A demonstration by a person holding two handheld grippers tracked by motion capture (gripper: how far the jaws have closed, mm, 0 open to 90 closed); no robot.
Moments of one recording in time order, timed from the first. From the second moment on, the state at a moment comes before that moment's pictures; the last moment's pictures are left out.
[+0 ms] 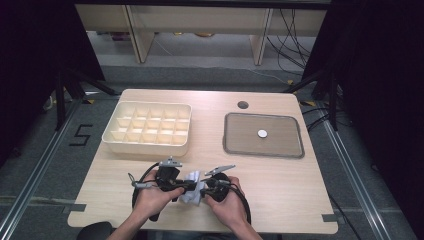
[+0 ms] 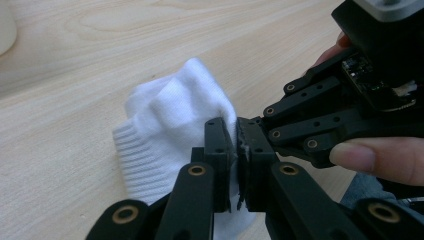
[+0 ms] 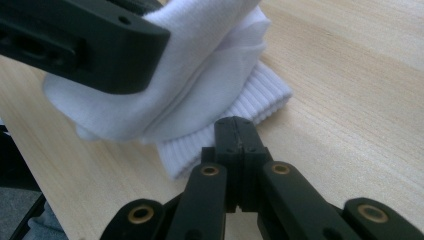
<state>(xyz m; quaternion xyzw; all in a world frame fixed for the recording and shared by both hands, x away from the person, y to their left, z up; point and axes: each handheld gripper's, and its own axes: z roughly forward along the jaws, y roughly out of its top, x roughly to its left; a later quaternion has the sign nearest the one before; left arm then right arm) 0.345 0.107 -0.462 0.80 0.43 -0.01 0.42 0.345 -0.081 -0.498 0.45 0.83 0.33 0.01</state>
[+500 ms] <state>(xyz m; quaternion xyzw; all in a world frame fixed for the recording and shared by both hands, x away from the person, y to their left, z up) 0.346 0.105 -0.466 0.81 0.42 -0.01 0.41 0.344 -0.078 -0.499 0.44 0.83 0.33 0.01</state>
